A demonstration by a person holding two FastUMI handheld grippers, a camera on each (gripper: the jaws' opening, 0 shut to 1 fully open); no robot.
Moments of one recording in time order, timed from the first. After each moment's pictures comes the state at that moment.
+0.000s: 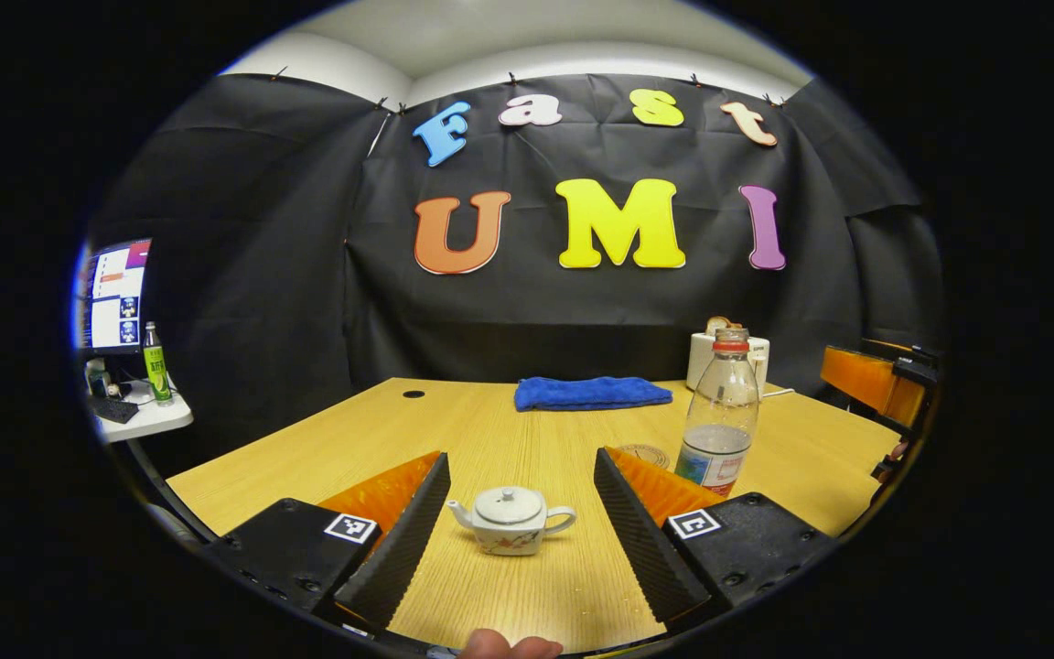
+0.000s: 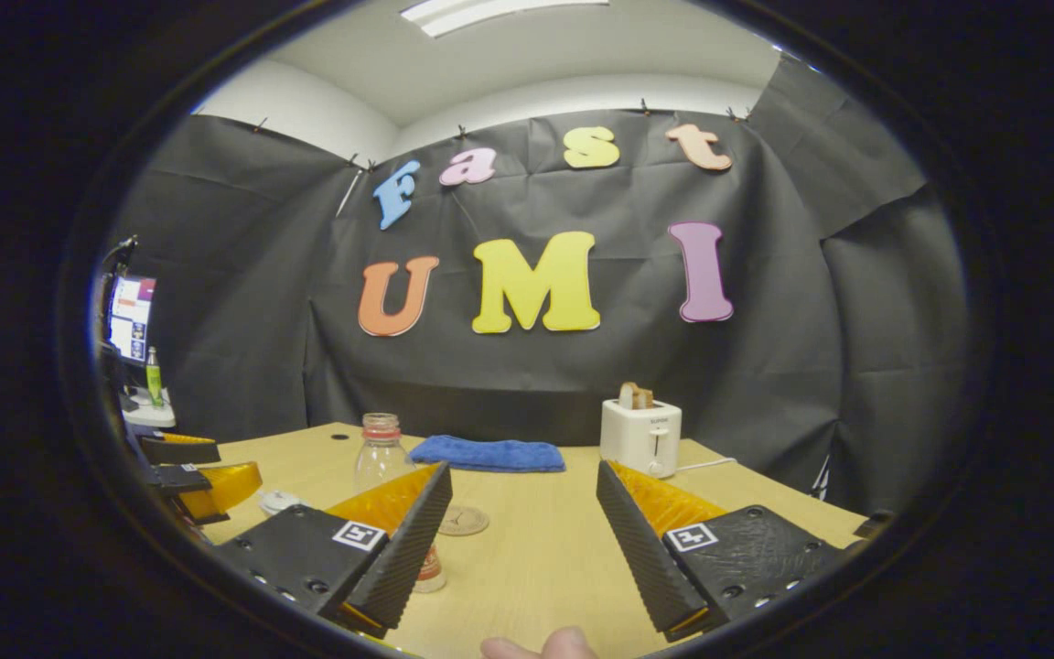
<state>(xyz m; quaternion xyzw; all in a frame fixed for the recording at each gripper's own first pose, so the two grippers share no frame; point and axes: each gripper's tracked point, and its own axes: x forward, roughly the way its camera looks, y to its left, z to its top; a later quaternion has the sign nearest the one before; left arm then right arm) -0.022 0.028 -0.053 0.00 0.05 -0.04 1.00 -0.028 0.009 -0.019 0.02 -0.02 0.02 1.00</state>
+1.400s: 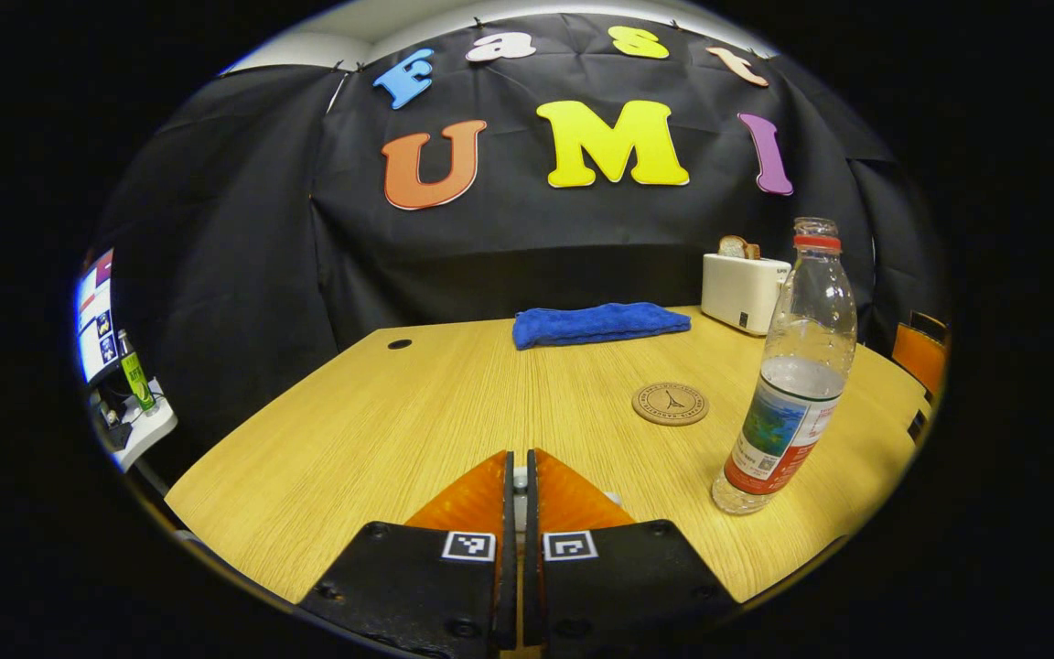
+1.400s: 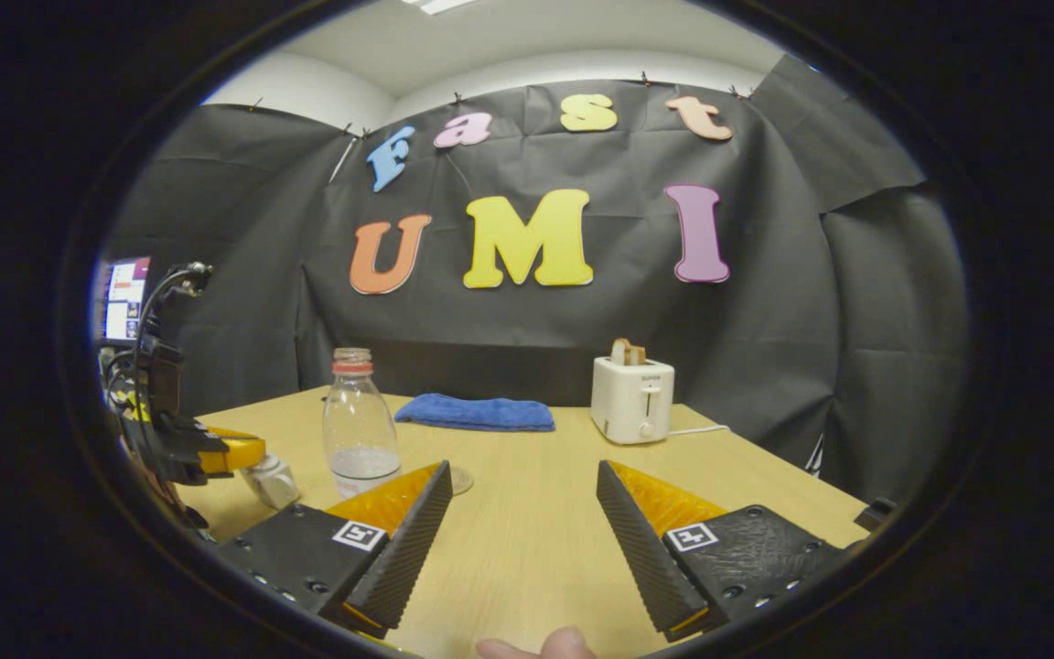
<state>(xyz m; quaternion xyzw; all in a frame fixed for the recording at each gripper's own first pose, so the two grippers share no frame) 0.032 0.037 -0.110 0.05 0.15 -0.05 0.99 -0.024 -0.007 -0.061 0.01 0.05 0.01 1.00</state>
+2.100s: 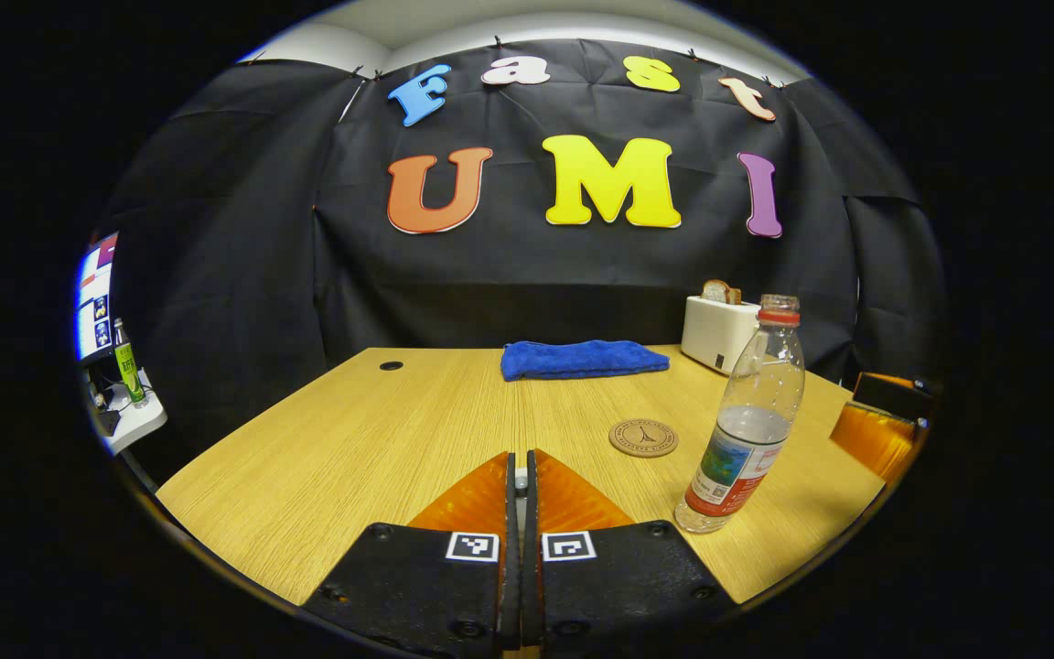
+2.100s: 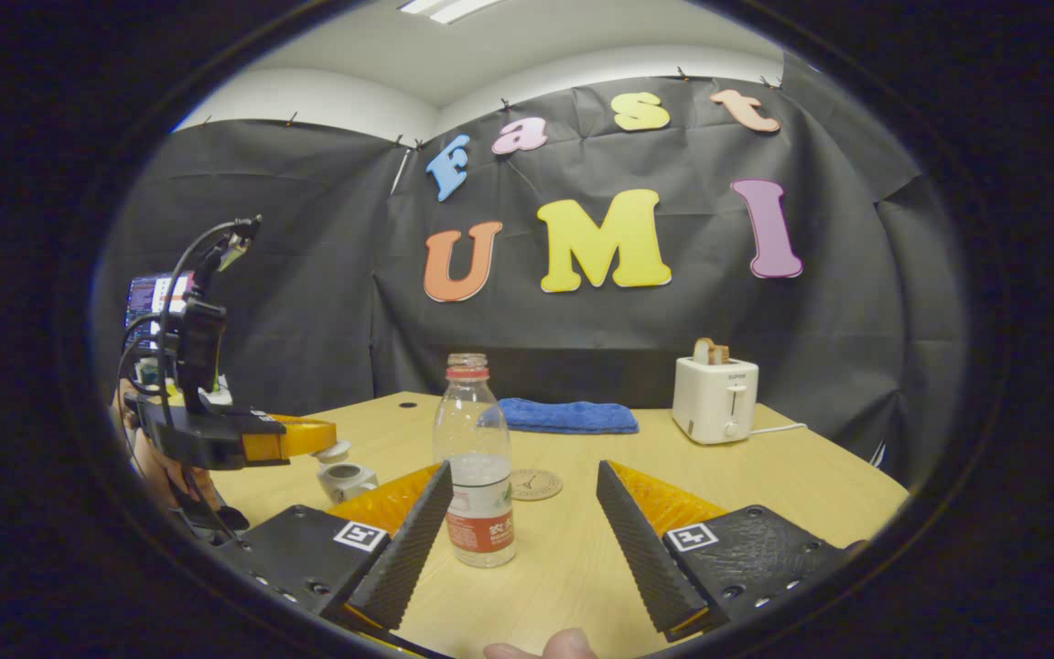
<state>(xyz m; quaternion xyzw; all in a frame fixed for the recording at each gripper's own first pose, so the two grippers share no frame) 0.010 0.037 -0.062 0.00 0.10 -0.07 0.99 -0.030 0.074 -0.064 0.02 0.05 0.13 0.99</state>
